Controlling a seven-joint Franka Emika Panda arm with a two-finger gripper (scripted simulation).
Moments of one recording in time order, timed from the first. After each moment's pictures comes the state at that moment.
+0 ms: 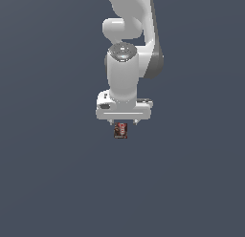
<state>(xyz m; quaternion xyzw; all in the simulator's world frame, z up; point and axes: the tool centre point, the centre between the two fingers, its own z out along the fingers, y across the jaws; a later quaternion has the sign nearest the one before) 0.008 0.005 0.184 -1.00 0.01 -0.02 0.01</state>
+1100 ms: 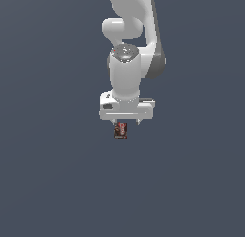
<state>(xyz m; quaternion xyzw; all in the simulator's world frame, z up) 0.006 0.015 0.180 -1.00 0.00 -0.03 0.02</state>
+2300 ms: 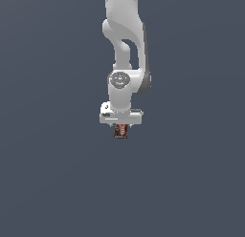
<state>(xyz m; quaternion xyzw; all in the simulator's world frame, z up) -0.054 -0.009 0.067 -1.00 0.02 0.00 0.00</state>
